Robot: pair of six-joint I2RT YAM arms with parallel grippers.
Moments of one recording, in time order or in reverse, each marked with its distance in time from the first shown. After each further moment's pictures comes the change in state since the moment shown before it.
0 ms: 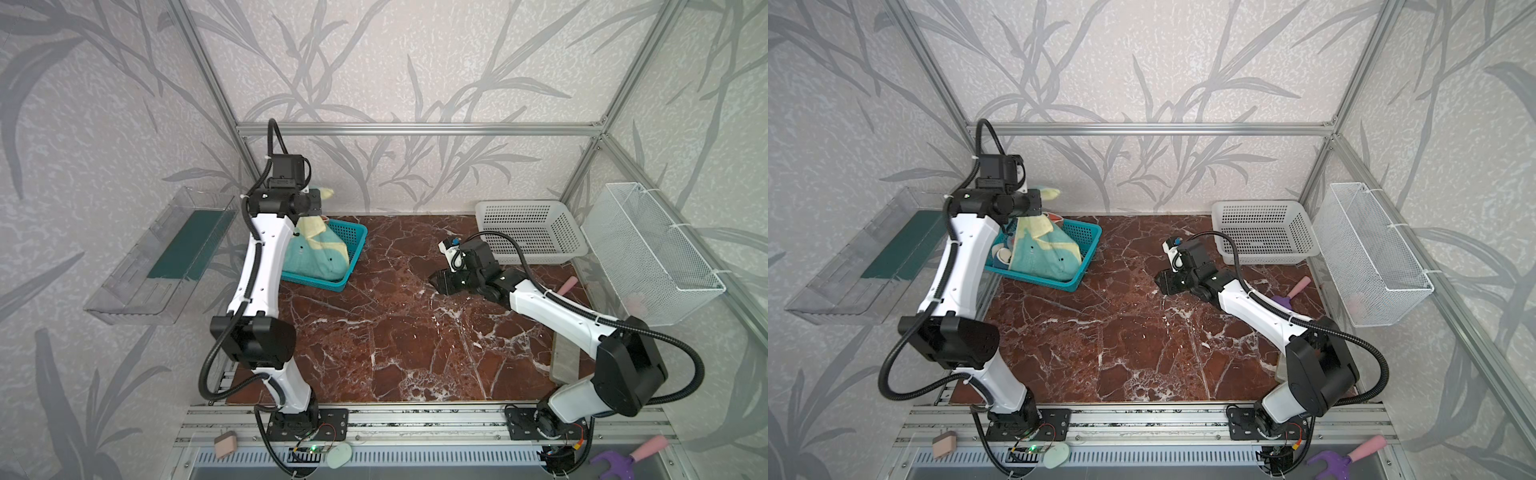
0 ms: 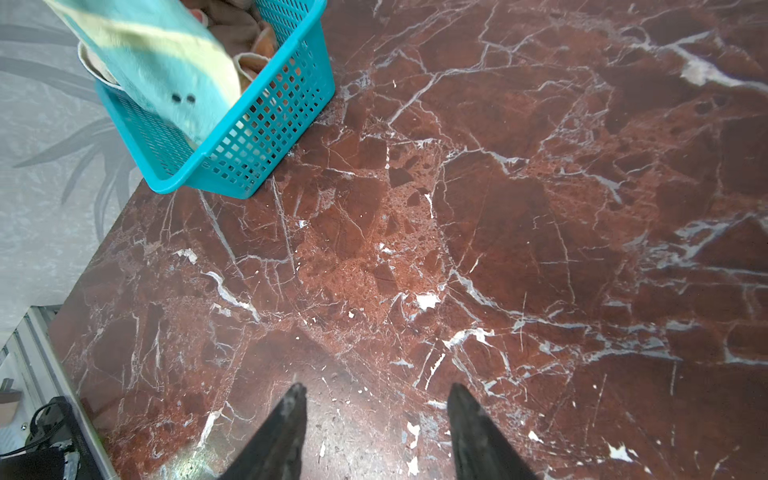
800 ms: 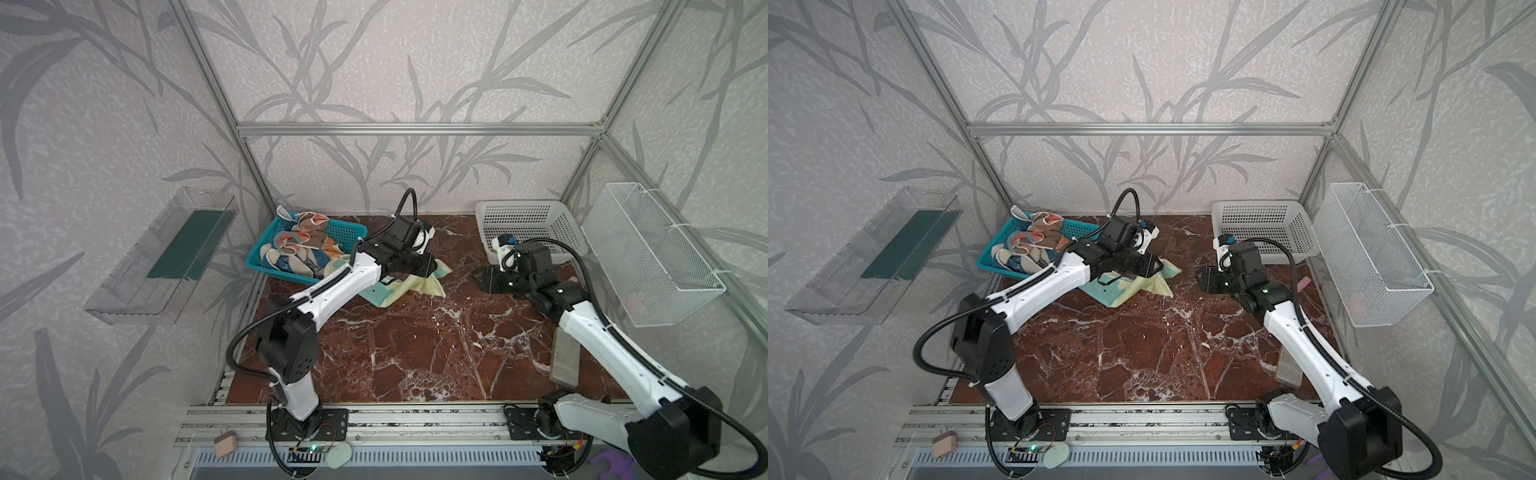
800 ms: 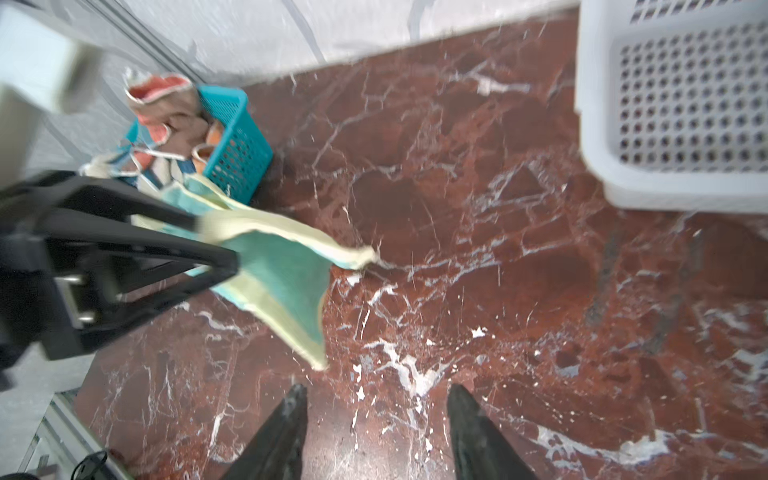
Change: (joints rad) left arm -0.572 0.116 -0.612 0.445 0.446 -0.278; right arm -0.240 -0.274 -0.138 -0.175 -0.055 0.068
